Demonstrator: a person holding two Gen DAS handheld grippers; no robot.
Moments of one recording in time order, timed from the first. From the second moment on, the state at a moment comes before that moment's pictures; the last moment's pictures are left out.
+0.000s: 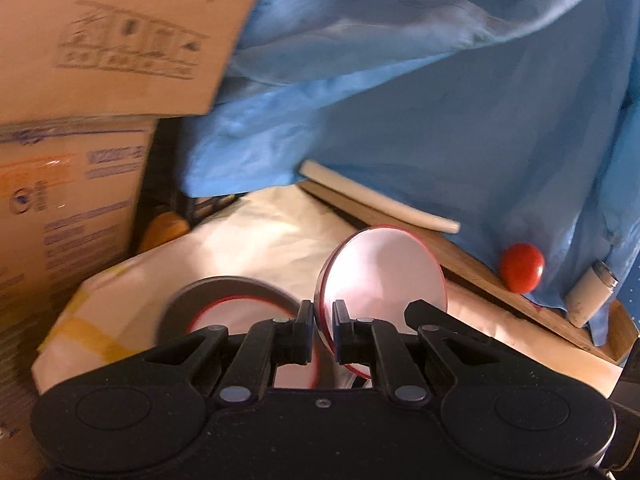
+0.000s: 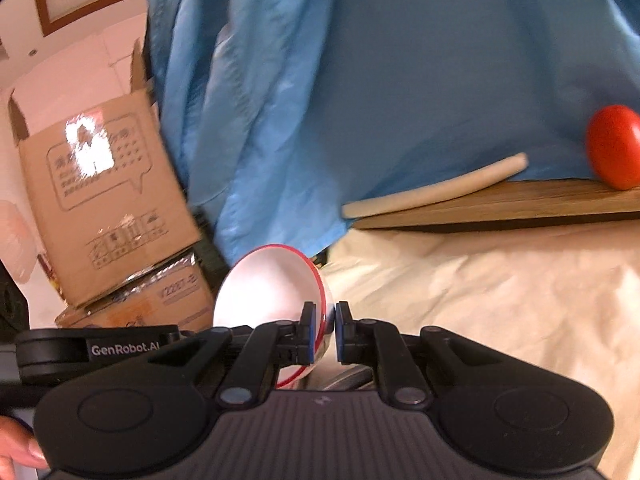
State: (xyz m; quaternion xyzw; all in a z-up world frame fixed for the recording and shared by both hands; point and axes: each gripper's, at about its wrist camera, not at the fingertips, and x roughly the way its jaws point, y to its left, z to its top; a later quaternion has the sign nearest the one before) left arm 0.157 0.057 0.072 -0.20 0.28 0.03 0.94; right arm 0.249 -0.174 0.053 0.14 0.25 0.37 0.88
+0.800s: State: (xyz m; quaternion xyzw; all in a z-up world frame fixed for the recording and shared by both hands) left arm 0.136 0.108 0.043 -0.24 0.31 0.03 0.92; right arm 0.237 -0.115 0.037 0.05 0.29 0.38 0.88
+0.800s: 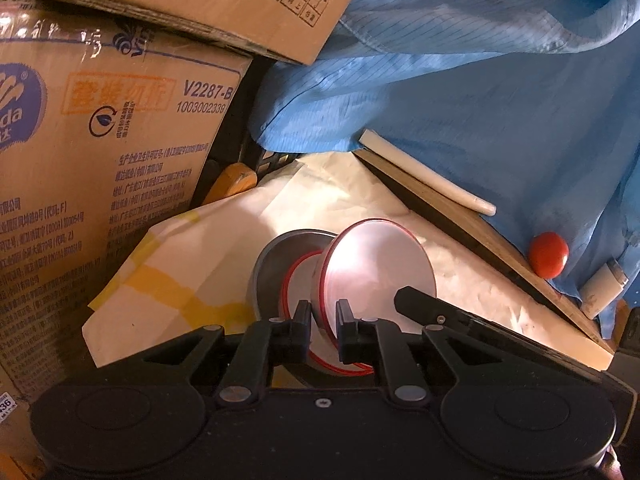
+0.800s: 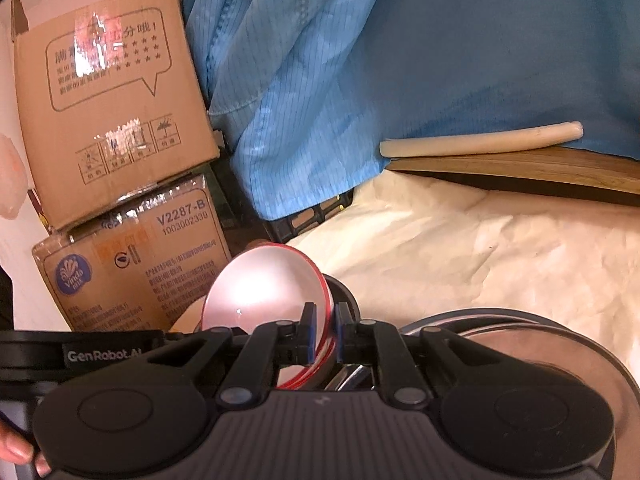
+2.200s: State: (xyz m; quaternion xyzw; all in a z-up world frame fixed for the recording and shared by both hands) left arm 0.128 0.116 0.053 -0.21 0.31 0.02 0.93; right arm 0.231 -0.117 0.048 0.01 0.29 0.36 0.88
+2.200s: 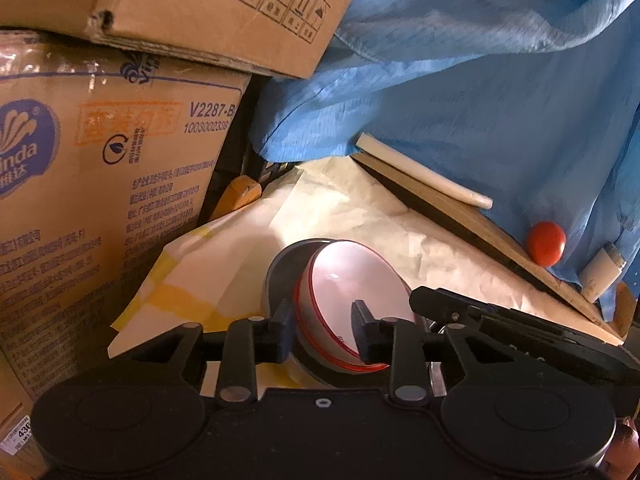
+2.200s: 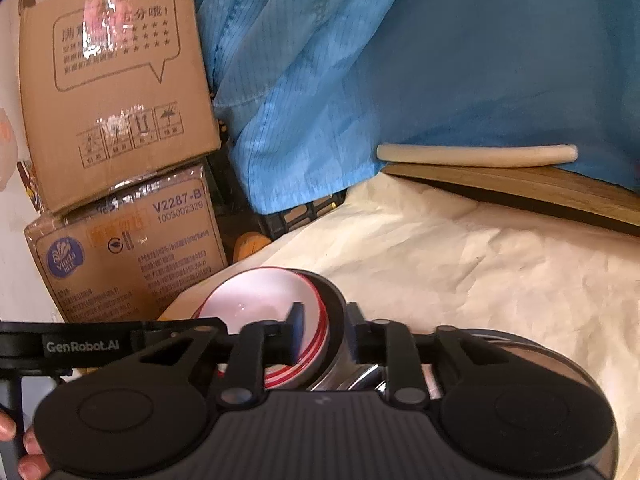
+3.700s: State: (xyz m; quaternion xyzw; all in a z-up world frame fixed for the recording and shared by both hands) left arm 0.129 0.142 0.048 -0.32 0.42 0.21 0.82; right arm 0.352 -0.118 0.067 -0.14 0.42 0.41 0.80
